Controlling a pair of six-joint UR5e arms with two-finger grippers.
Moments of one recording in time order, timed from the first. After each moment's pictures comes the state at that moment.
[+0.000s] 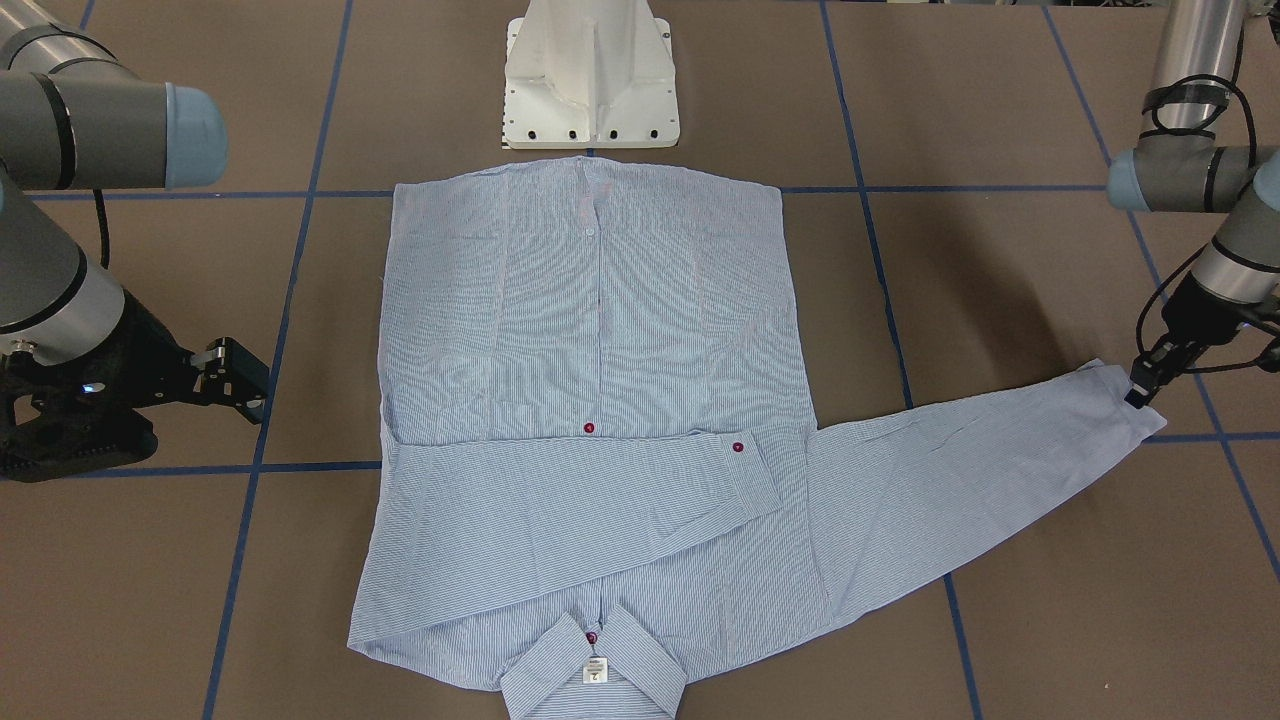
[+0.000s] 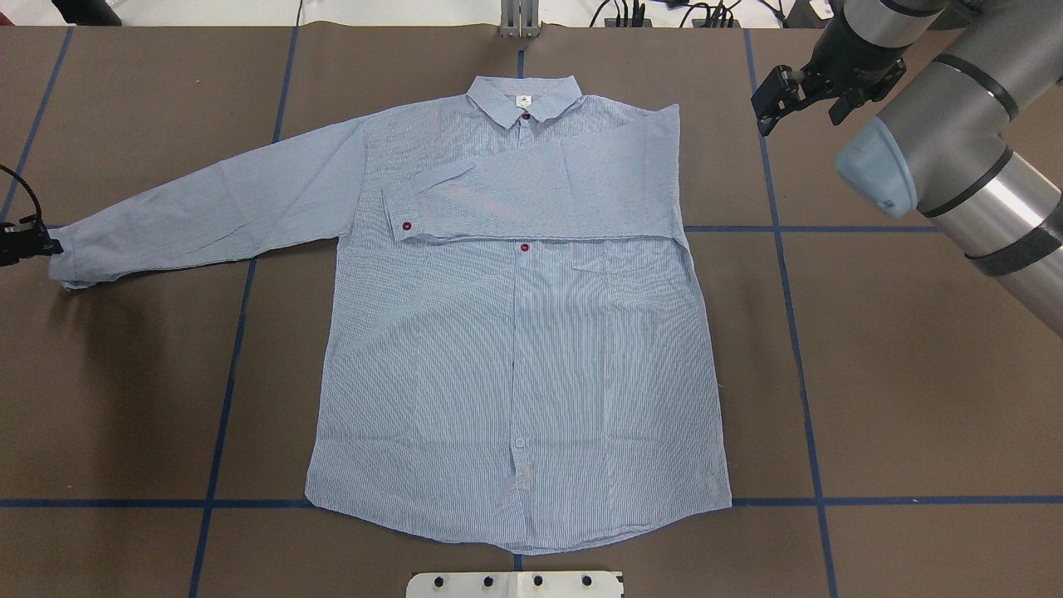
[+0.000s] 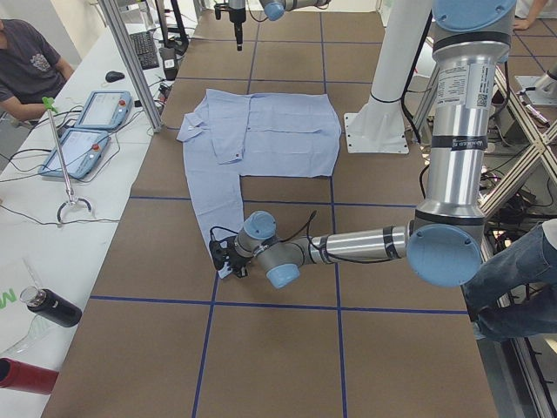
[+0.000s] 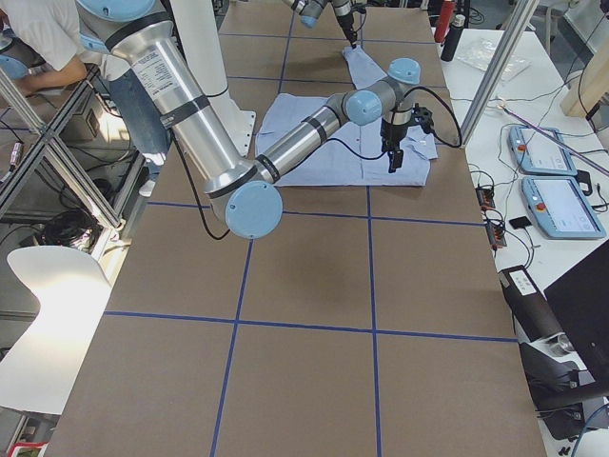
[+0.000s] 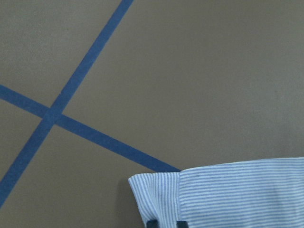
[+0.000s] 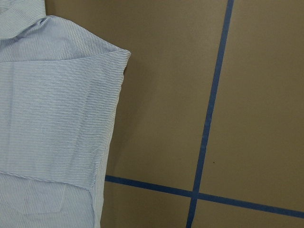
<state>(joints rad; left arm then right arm) -1.05 -1.59 -1.29 -2.68 -1.99 -1.31 1.06 -1.00 1.66 -1.70 2.19 0.54</state>
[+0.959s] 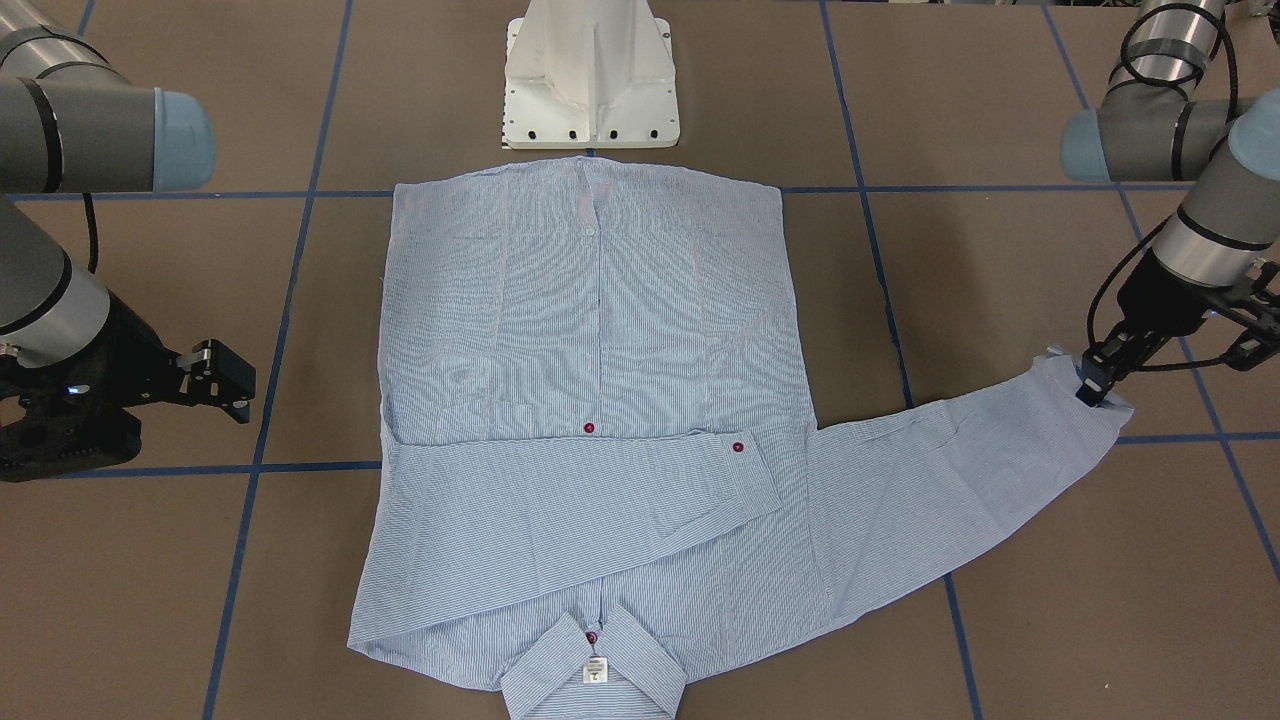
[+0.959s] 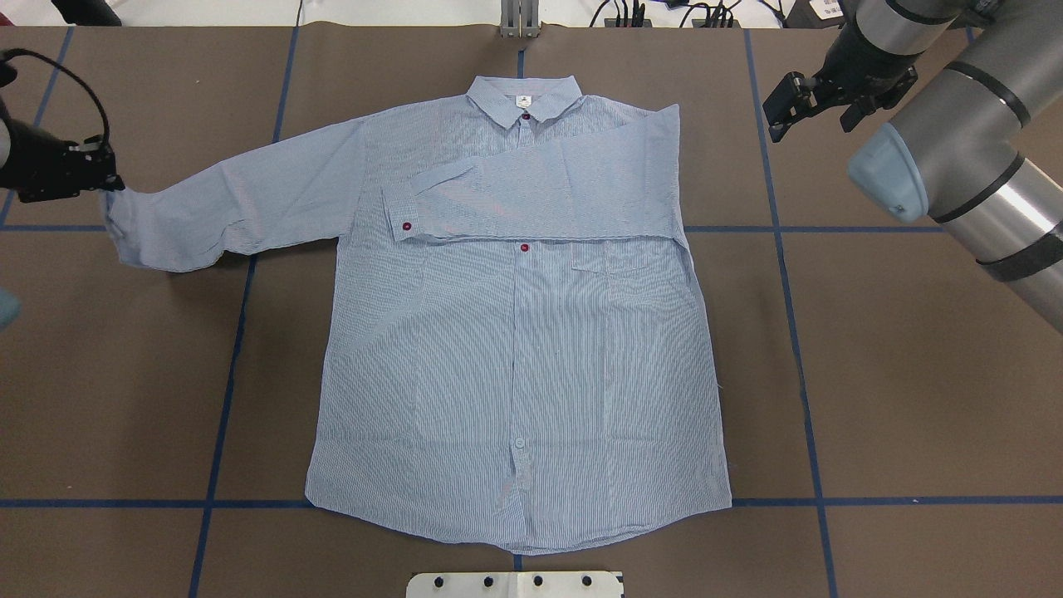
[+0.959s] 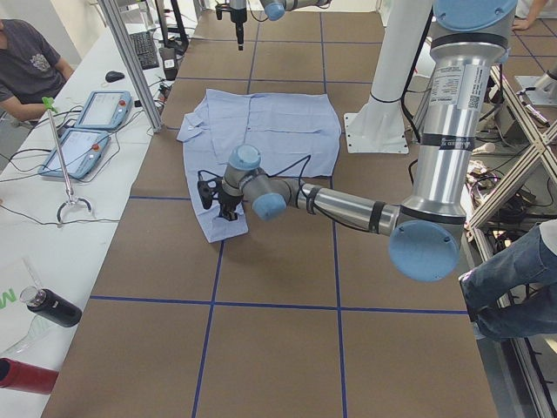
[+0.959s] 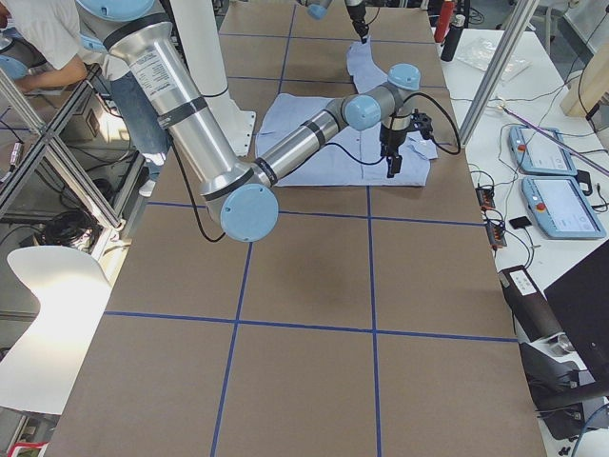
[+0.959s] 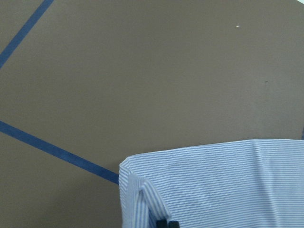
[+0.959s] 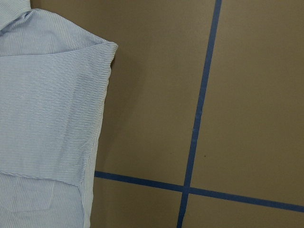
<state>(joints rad) -1.06 -1.76 -1.68 -2.08 -2.03 -1.32 1.07 -1.03 1.66 -1.70 2.20 0.54</state>
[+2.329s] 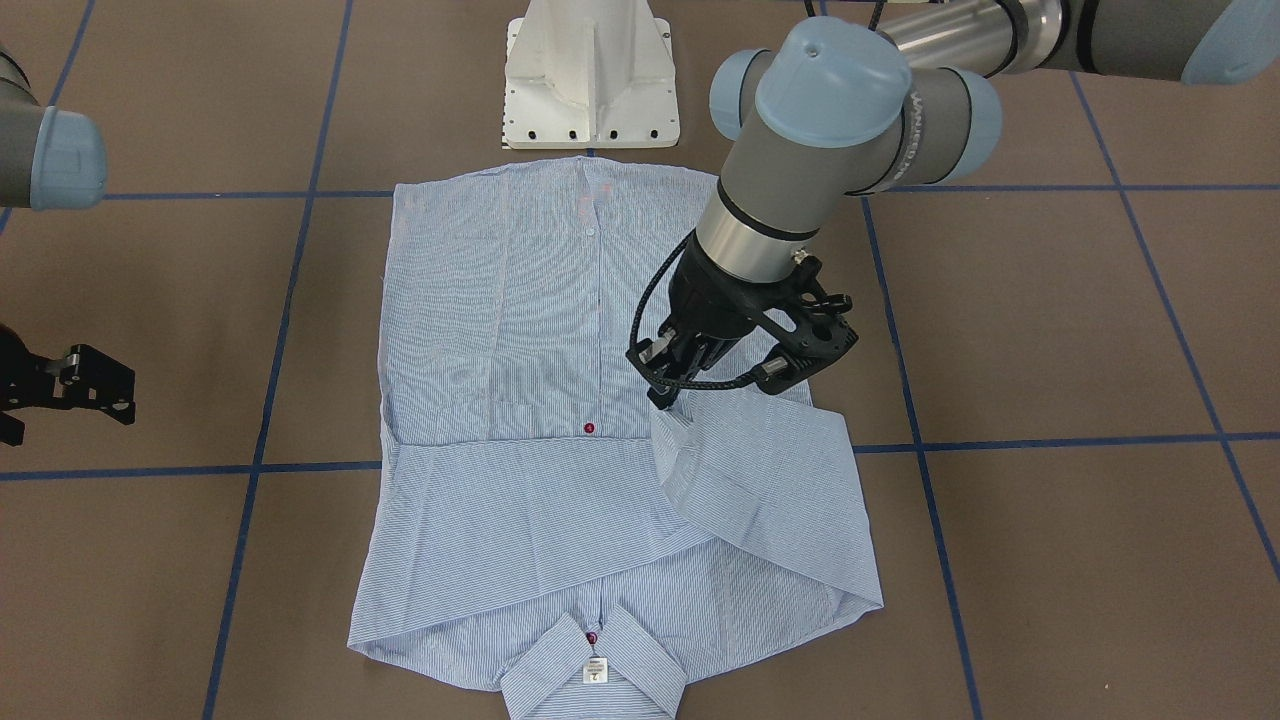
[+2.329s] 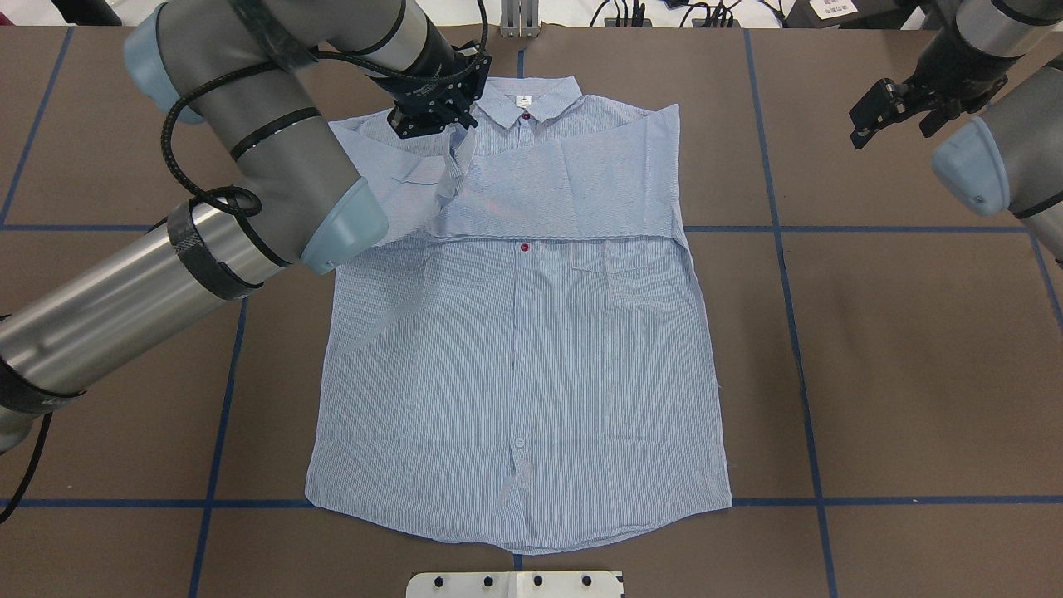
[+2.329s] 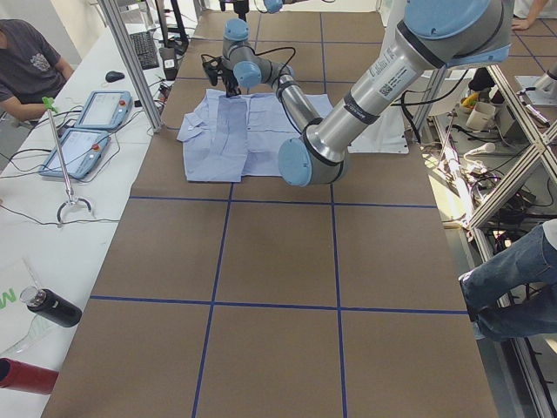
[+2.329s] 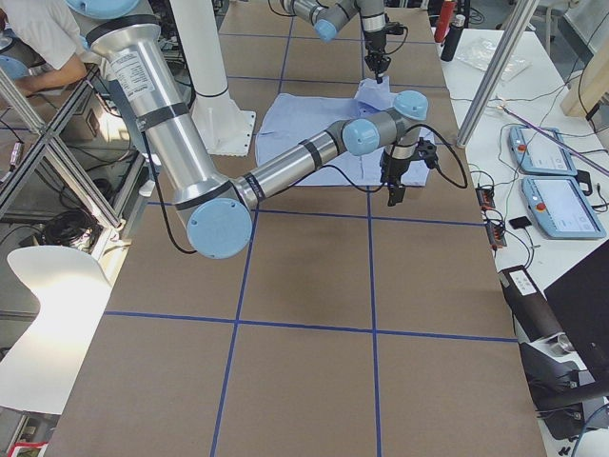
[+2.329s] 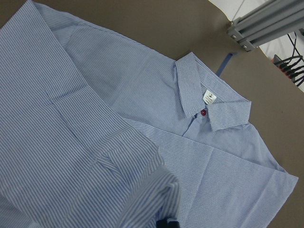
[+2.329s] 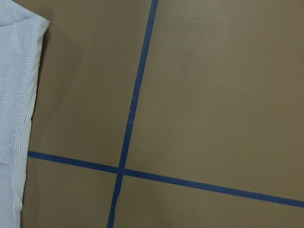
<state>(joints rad) -0.81 -2.46 -1.51 -1.80 -2.04 -1.75 1.16 -1.14 1.66 -1.70 2.25 0.38</state>
